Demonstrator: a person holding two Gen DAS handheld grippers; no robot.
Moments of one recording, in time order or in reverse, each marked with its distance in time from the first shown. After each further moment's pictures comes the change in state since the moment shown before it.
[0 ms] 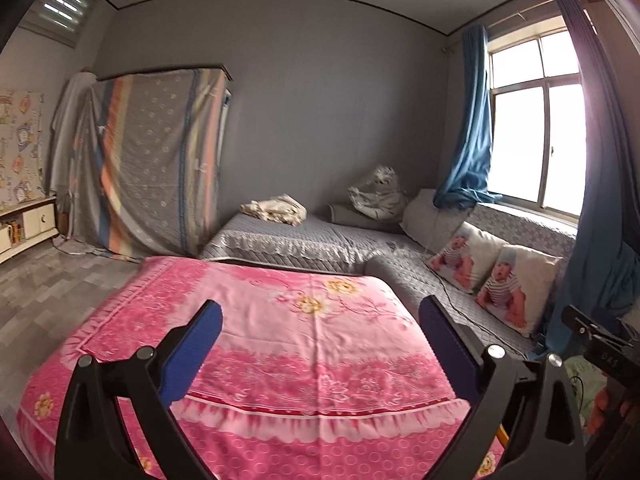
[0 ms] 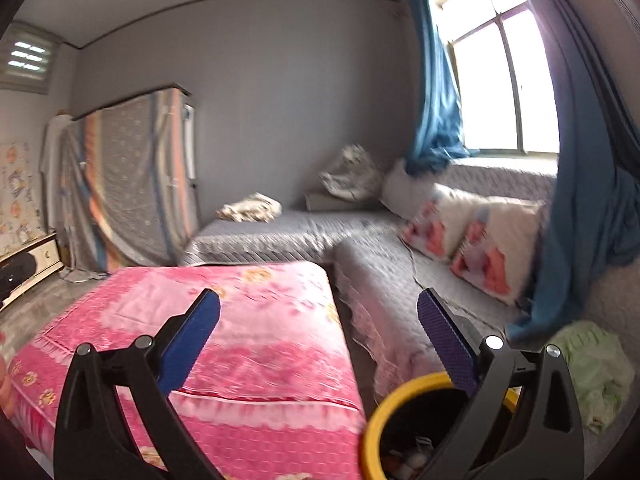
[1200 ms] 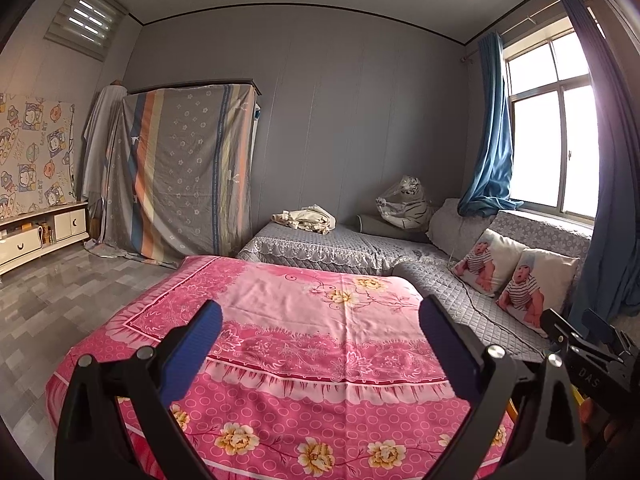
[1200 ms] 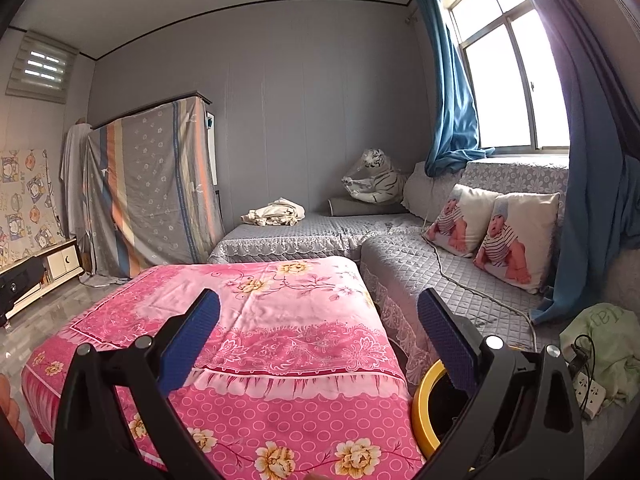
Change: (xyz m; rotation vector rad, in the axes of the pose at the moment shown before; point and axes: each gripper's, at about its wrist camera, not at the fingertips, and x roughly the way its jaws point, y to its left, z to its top) left arm -0.067 -0.002 -0.031 -0.003 -0.035 0.102; right arm -0.034 0.035 -0.040 0.036 -0.017 0.059
